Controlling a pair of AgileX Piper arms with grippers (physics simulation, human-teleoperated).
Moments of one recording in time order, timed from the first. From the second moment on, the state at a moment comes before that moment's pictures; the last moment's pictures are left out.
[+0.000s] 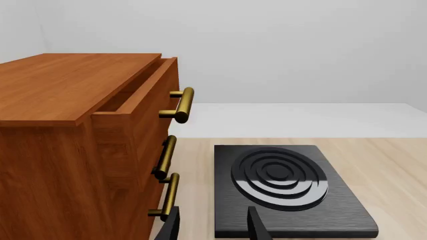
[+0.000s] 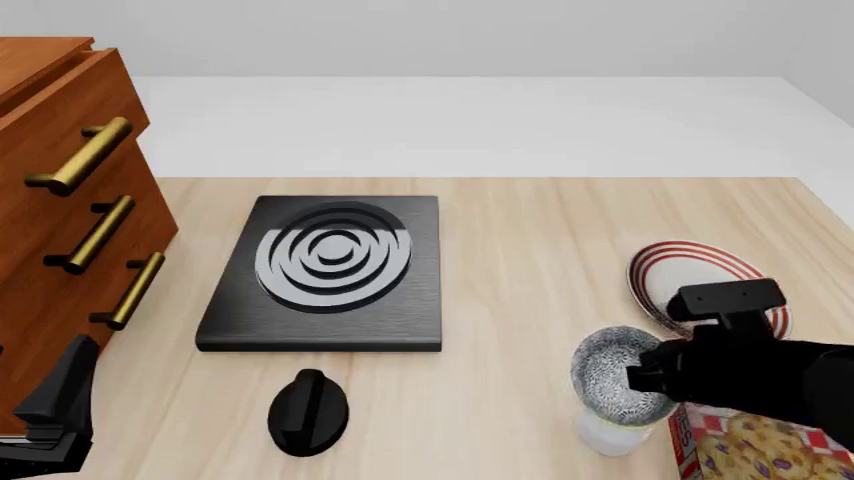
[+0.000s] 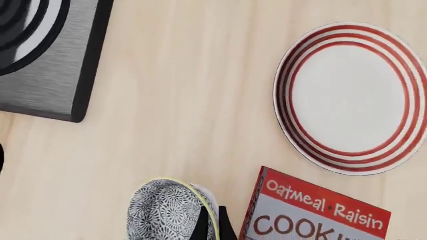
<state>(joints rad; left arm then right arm) 0.00 0.00 0.00 0.00 0.00 0.24 1.07 -0.42 0.34 0.10</state>
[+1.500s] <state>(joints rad) 0.00 0.00 0.00 0.00 0.00 -0.25 1.26 -0.75 0.22 0.26</state>
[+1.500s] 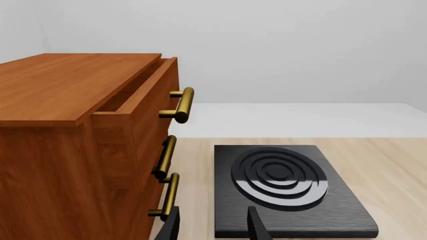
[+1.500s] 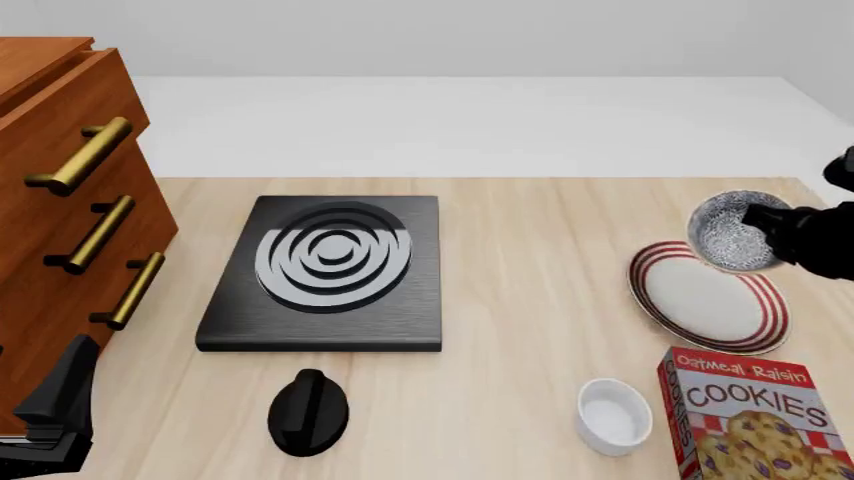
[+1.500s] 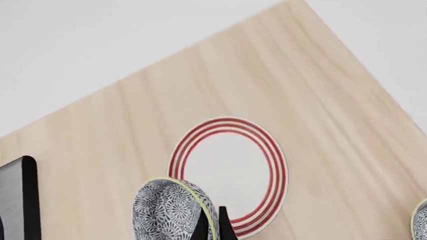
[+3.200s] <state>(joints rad) 0.00 0.00 0.00 0.00 0.00 -0.31 1.64 -0.74 -0.07 0.33</state>
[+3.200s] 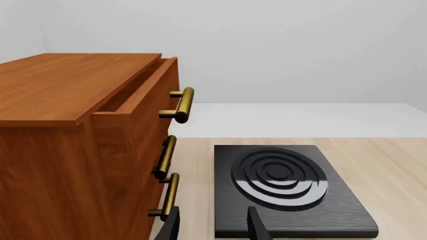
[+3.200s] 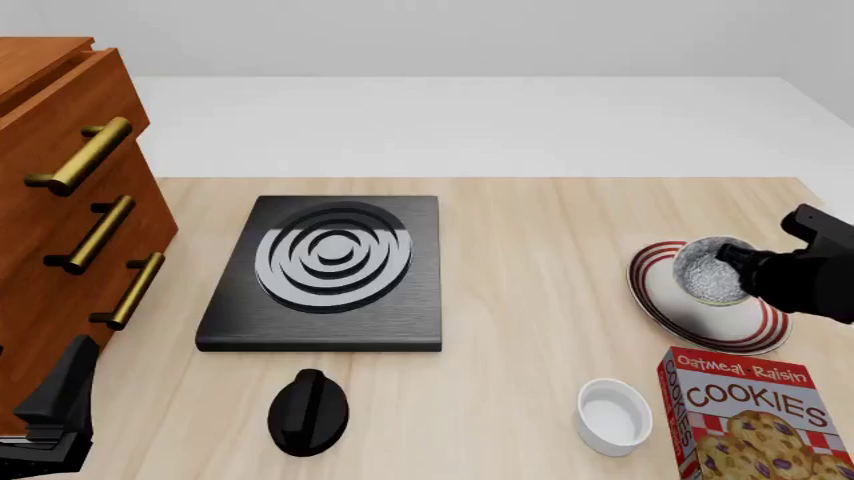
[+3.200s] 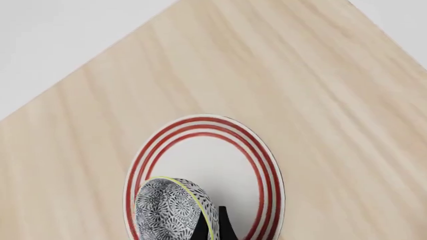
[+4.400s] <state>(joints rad) 0.00 0.00 0.00 0.00 0.00 -0.34 1.79 -0.78 -0.15 0.33</state>
